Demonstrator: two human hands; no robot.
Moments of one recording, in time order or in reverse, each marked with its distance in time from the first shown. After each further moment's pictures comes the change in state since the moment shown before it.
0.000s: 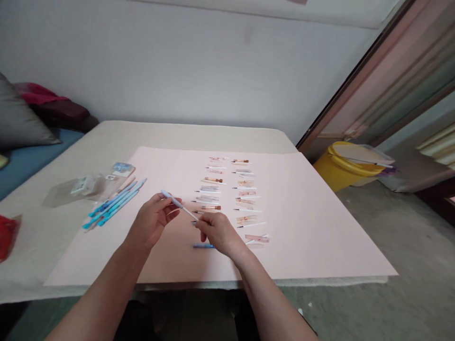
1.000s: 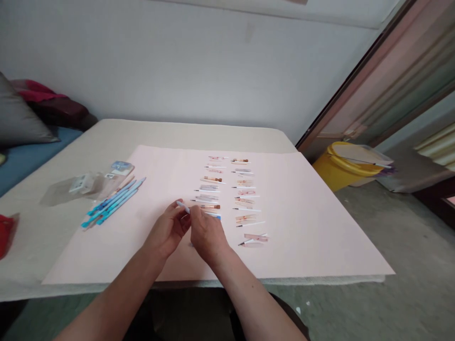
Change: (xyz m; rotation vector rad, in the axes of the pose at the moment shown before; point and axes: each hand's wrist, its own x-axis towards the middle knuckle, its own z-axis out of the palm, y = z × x) left_hand -0.013 -0.032 0.024 -0.339 0.060 -0.201; right_hand 0.003 -0.014 0.031 -0.747 0.261 -0.265
